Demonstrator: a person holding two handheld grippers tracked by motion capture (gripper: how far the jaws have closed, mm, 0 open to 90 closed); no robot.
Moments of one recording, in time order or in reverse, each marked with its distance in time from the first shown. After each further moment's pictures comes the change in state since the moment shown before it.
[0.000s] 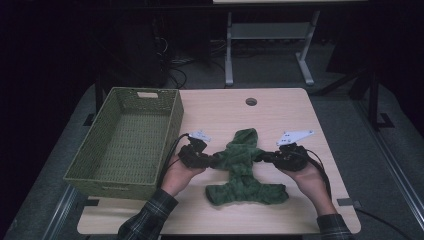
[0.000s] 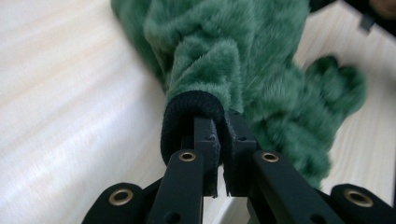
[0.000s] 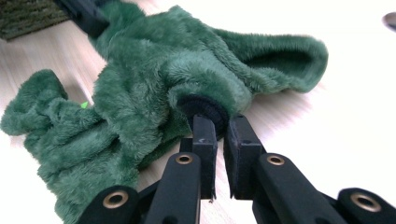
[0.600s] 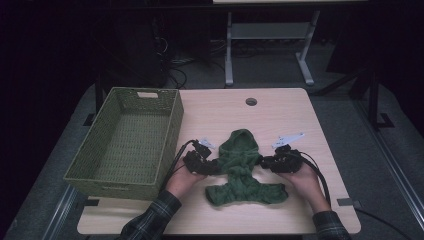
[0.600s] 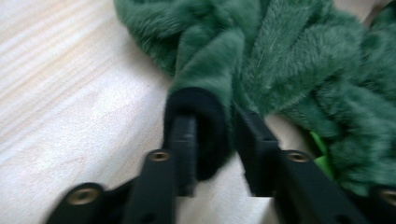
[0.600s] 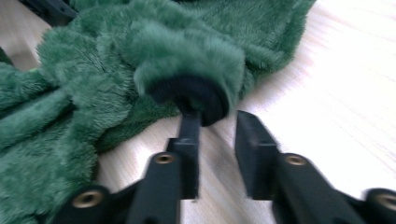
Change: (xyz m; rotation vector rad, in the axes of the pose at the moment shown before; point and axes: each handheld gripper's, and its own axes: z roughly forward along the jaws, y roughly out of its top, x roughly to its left) left arm 0.004 -0.009 0.022 0.104 0.080 0.022; right arm -0.019 -0.023 0.035 0.108 0.024 0.073
